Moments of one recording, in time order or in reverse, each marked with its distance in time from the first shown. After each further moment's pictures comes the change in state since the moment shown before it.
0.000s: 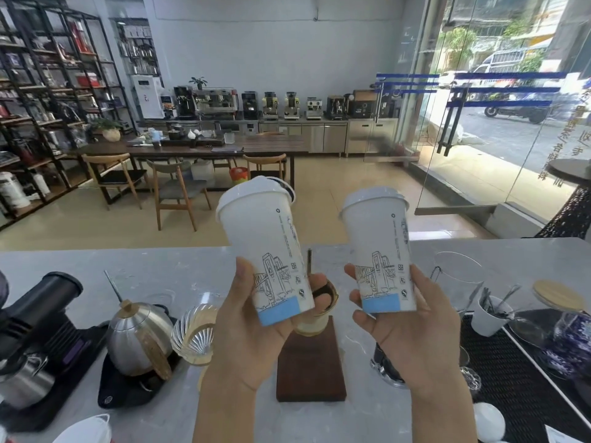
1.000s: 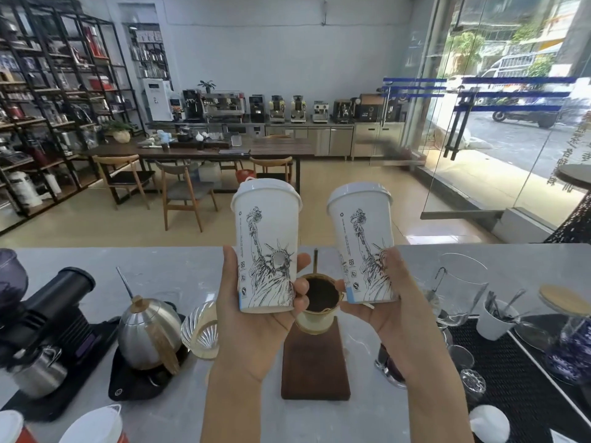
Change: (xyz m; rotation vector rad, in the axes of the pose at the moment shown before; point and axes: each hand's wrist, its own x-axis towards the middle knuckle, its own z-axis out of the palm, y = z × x) left_hand -0.003 0.010 -0.001 -0.045 0.038 -0.044; right_hand 0.008 0.008 0.028 -0.318 0.076 -0.112
